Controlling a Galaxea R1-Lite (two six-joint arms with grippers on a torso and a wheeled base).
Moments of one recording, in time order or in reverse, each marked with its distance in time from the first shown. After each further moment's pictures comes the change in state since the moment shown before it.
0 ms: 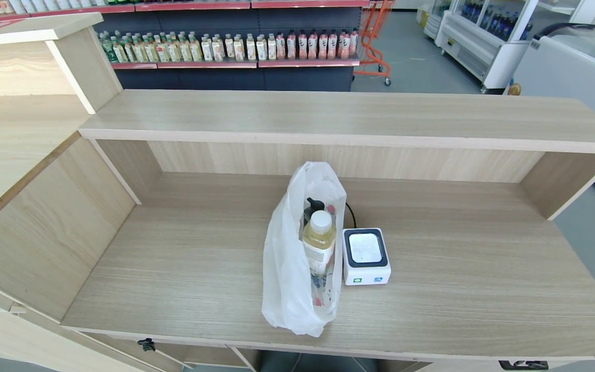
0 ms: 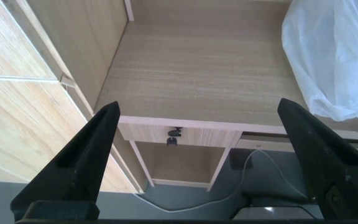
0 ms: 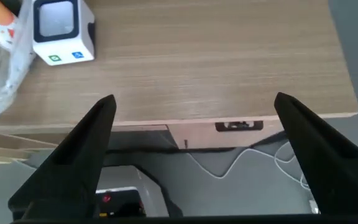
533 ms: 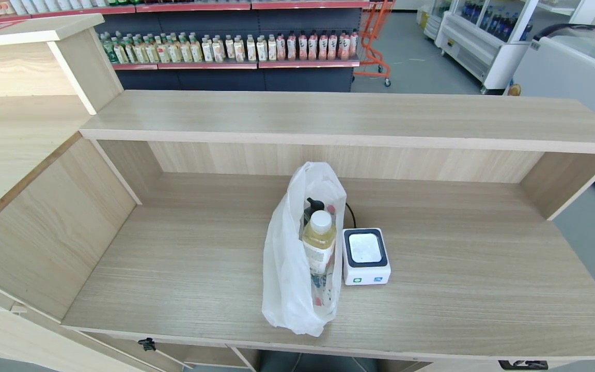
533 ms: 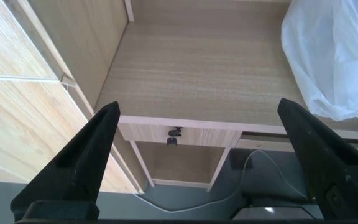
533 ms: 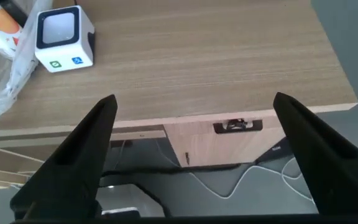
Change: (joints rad) left arm 0.001 0.000 0.000 0.000 0.000 0.001; right arm -0.087 -0.347 0.123 0.105 0.074 0.005
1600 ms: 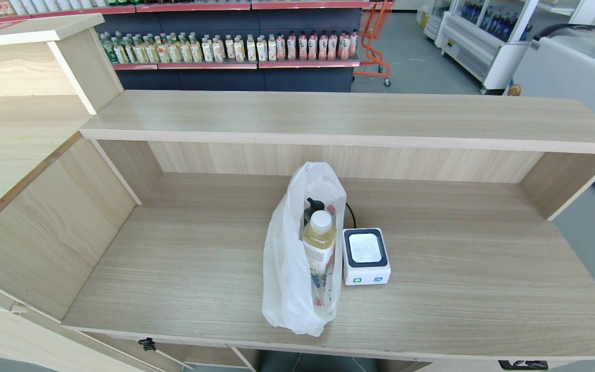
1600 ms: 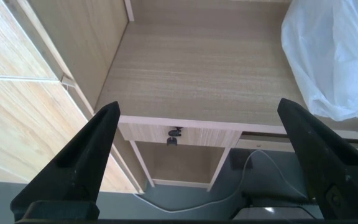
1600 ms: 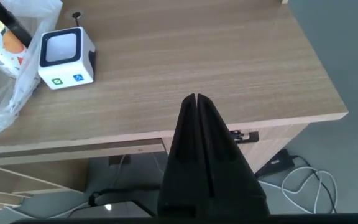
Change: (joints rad) left arm 0.000 0.000 0.000 0.000 0.000 -0.002; right arm -0.055 -0.097 -0.004 0.029 0.021 -0.007
